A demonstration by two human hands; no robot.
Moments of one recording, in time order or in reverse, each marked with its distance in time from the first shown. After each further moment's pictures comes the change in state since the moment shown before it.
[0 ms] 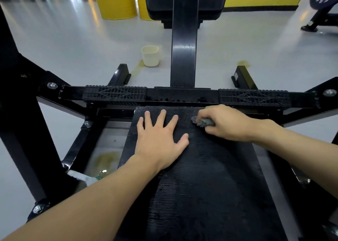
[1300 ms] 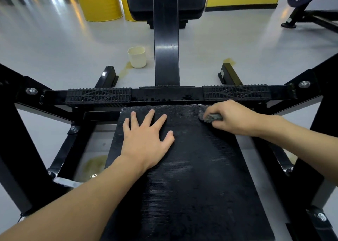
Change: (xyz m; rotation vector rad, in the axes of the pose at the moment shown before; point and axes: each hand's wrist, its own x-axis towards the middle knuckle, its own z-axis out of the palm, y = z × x) left_hand 0.000 0.000 0.001 -0.030 0.016 0.003; right_hand -0.036 0.040 -0.006 0.076 0.055 0.112
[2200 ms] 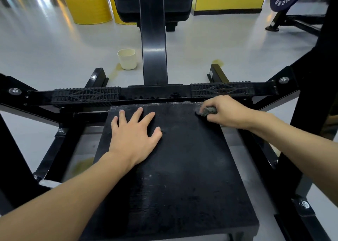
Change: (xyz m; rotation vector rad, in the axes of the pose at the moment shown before) left_hand 0.000 -0.001 0.001 -0.036 0.029 0.005; right_hand -0.014 0.009 -0.003 0.087 0.094 0.114
